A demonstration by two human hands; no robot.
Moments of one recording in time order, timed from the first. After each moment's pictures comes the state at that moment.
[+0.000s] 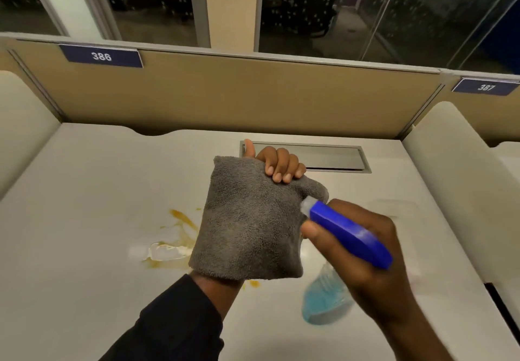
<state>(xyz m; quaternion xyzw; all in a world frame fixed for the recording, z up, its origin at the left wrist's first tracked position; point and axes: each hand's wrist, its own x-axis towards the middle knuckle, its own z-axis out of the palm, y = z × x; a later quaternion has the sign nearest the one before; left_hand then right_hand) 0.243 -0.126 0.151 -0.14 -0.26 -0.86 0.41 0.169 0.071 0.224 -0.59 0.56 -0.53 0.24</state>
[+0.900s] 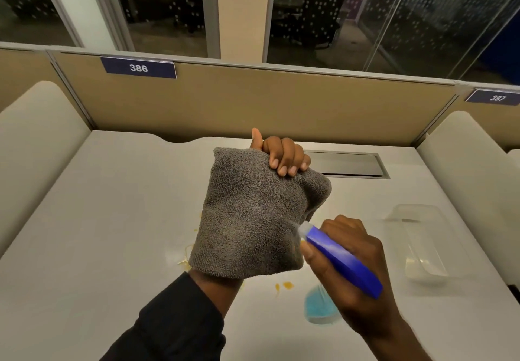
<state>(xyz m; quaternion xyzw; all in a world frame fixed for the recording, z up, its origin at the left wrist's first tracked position) 0.333 -0.147 0.192 -0.13 -0.30 -0.84 0.43 0.273 0.046 0.204 -0.66 0.60 -0.45 0.08</state>
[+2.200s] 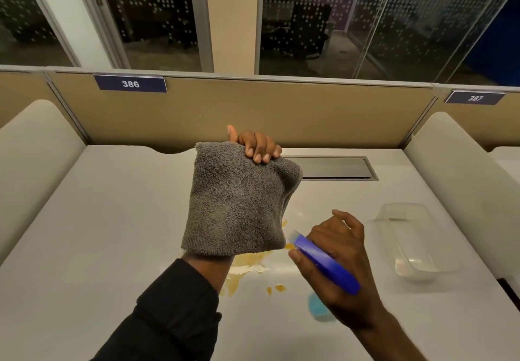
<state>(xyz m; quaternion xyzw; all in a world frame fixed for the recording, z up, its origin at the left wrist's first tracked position) 0.324 -0.178 0.187 -0.19 -0.36 -0.80 0.43 0.245 0.058 0.169 -0.68 0.60 -0.42 0.00</state>
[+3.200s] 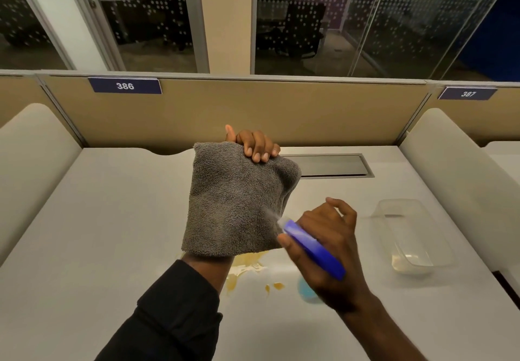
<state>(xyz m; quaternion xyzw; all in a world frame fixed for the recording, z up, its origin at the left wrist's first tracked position) 0.322 -0.174 0.188 -0.16 -0.38 -0.80 0.43 0.249 0.045 0.176 -0.67 0.61 -0.42 -0.05</state>
